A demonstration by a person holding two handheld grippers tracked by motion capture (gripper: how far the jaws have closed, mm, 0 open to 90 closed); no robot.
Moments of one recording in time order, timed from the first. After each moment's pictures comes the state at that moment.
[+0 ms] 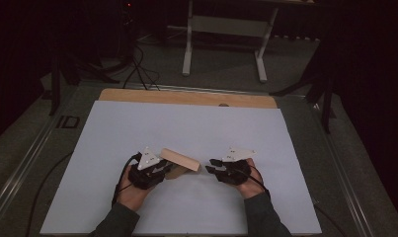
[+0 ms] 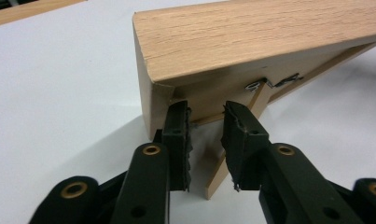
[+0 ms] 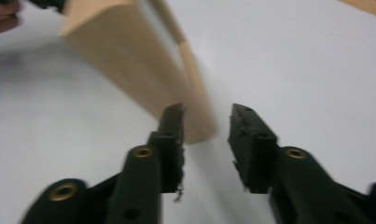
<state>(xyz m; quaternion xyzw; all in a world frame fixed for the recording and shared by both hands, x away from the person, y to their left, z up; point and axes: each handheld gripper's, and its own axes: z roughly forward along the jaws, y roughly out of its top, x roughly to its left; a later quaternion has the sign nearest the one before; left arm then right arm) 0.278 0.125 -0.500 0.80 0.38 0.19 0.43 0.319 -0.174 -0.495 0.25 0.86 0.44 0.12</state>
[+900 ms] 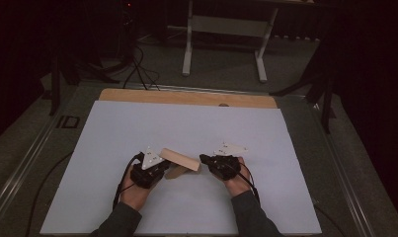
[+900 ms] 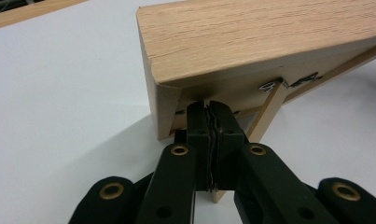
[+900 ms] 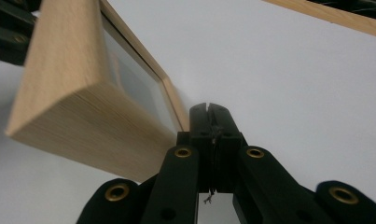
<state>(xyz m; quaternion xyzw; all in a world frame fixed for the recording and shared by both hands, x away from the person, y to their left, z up) 0.281 0.120 -0.502 0.80 0.39 0.20 0.42 0.326 -0.144 -0.497 0.31 0.82 0.47 0.13</state>
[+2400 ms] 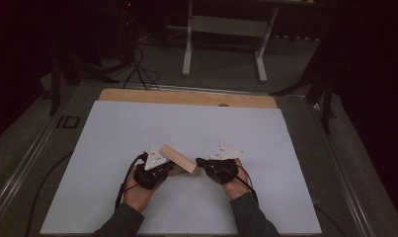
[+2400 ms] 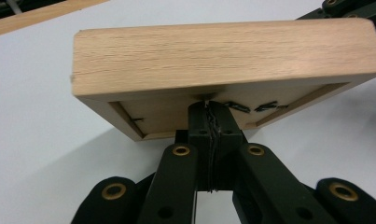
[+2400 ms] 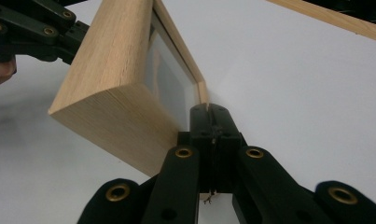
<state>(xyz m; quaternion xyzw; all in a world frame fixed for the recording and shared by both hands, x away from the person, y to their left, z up) 0.276 0.109 -0.491 0.80 0.37 0.19 0.43 0.314 -0.136 -0.492 0.27 0.83 0.46 0.13</state>
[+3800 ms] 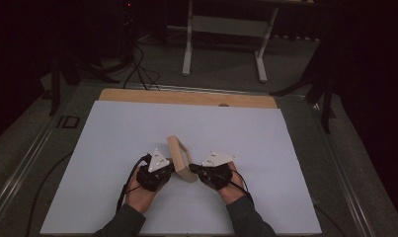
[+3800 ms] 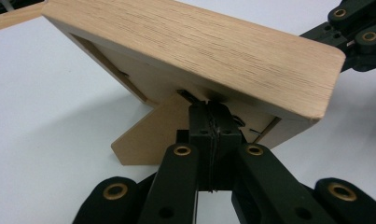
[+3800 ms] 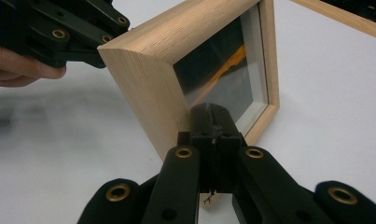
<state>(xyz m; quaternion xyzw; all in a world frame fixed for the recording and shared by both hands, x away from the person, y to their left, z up) 0.275 0.102 -0.495 0.80 0.37 0.19 0.43 0.299 -0.119 -0.491 0.23 0.85 0.46 0.13</state>
